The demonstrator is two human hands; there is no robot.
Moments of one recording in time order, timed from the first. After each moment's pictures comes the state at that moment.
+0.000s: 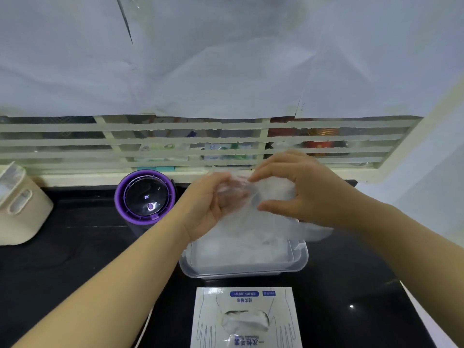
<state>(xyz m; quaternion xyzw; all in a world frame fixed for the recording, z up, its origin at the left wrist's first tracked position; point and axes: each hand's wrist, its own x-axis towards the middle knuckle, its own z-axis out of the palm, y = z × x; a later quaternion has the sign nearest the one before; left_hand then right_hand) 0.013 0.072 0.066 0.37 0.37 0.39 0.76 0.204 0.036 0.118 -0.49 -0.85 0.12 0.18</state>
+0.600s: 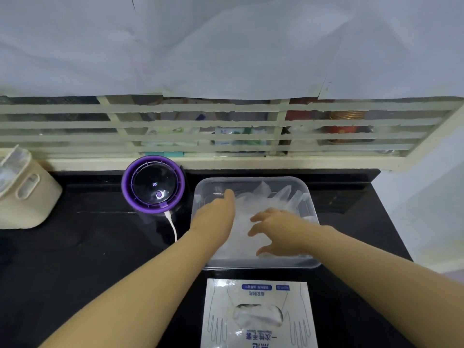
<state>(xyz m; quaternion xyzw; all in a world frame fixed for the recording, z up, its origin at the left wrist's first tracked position) 0.007 0.081 -0.026 0.81 0.57 -0.05 0.13 0.173 0.054 -0.015 -0.48 -0.84 0.20 -0.16</state>
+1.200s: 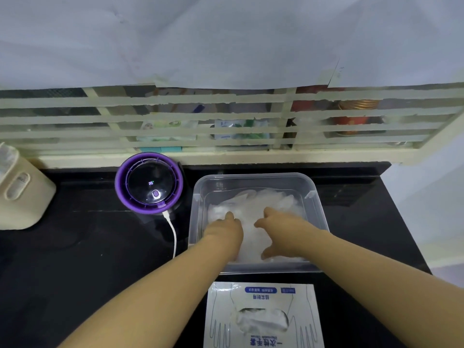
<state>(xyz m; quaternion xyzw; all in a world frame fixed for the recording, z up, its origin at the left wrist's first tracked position) 0.025 0.080 -0.049 0.78 0.50 -0.32 0.16 0.167 0.064 -0.036 -0.55 -0.78 0.23 -0.19</state>
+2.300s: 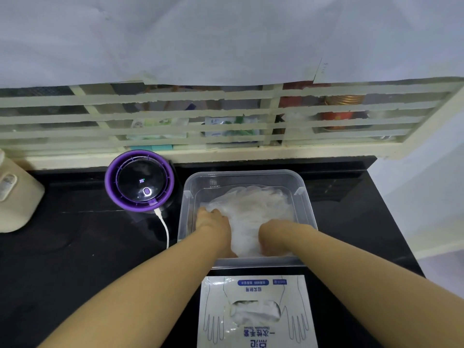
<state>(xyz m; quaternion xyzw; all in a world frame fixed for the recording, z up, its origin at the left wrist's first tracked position) 0.028 0.080 -0.045 0.79 0.45 -0.42 0.04 0.167 0.058 -0.052 -0.57 -0.70 0.32 -0.30</state>
